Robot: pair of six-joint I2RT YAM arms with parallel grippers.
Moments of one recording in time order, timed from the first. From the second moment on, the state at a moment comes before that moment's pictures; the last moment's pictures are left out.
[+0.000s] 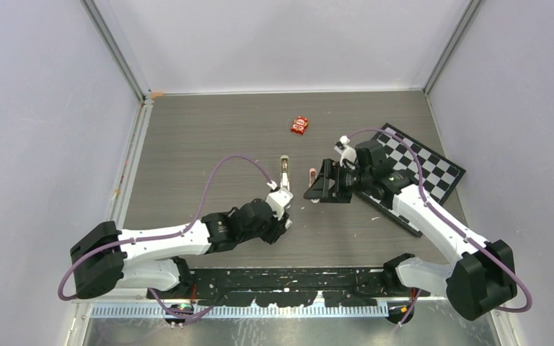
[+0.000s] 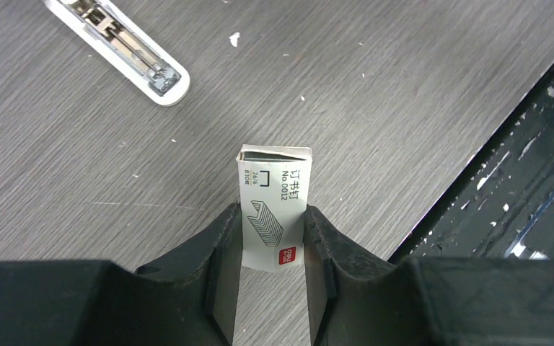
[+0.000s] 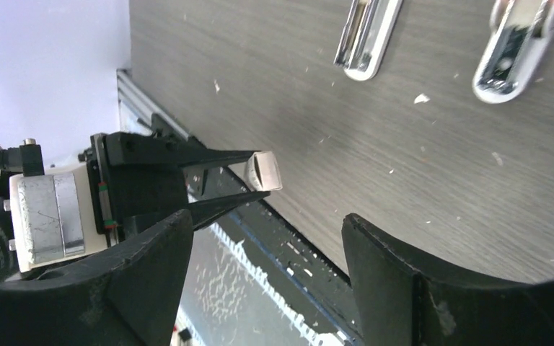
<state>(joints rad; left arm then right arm) -1.12 1.19 0.62 -0.09 -0.18 -0.31 0.41 1.14 0.83 -0.45 -0.60 0.60</state>
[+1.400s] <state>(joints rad) -1.13 1.04 0.39 0.12 -0.14 -0.22 0.47 1.21 0.66 -0.27 -0.61 0.74</state>
